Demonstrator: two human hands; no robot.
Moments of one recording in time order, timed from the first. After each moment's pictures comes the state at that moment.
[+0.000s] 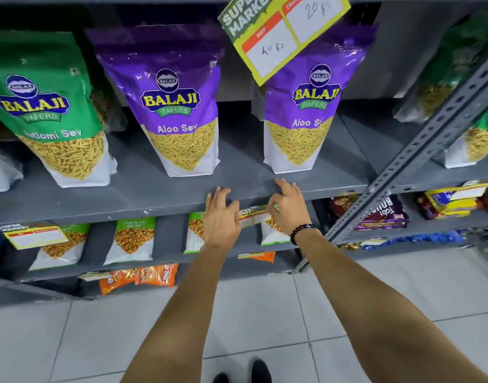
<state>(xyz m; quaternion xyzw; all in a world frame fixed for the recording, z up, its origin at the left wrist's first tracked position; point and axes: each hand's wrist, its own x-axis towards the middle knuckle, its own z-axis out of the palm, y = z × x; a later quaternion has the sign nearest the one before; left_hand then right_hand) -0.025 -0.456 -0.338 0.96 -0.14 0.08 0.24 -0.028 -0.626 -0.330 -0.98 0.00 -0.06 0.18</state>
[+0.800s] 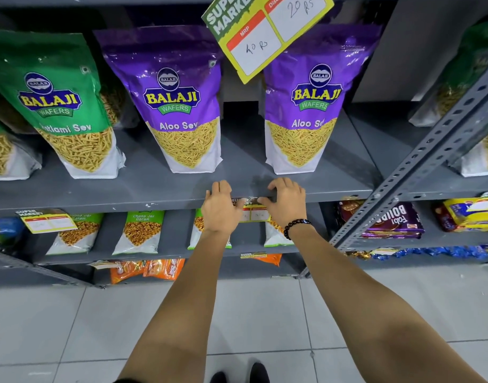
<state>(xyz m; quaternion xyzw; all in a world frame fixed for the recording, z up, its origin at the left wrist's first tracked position) -0.015 -0.476 -0.317 0.97 -0.01 0.06 0.24 -0.019 -0.625 -0.318 -0.96 0.05 -0.09 0.27</state>
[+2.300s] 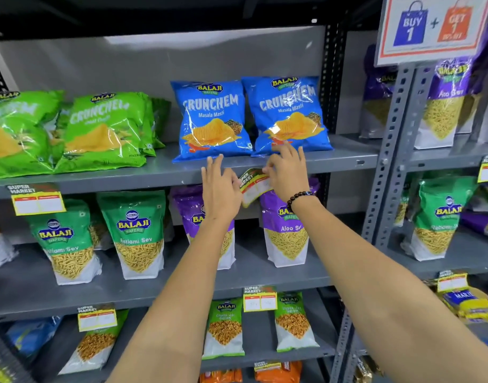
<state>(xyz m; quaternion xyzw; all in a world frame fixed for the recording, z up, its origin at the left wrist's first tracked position) -0.032 -0.457 -0.029 0.87 -0.14 0.37 0.30 -0.042 -0.613 -0.003 -0.89 -0.06 -0.40 0.19</state>
